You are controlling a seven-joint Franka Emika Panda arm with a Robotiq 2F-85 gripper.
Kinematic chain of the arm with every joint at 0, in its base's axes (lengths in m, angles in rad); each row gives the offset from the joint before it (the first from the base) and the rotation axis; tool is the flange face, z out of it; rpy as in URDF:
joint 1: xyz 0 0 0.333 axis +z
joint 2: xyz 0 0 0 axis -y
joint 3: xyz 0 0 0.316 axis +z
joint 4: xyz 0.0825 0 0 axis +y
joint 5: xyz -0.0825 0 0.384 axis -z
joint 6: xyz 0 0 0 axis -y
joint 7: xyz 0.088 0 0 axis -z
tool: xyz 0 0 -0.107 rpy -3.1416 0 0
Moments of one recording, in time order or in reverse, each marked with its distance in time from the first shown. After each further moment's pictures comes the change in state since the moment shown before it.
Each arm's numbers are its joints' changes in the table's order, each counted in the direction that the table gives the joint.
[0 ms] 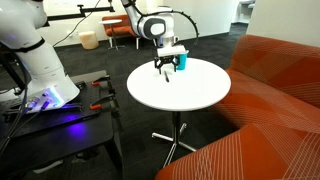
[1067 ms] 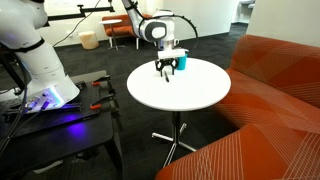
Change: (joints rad) arm -0.020 -0.046 0.027 -0.030 -0.001 -0.003 -0.001
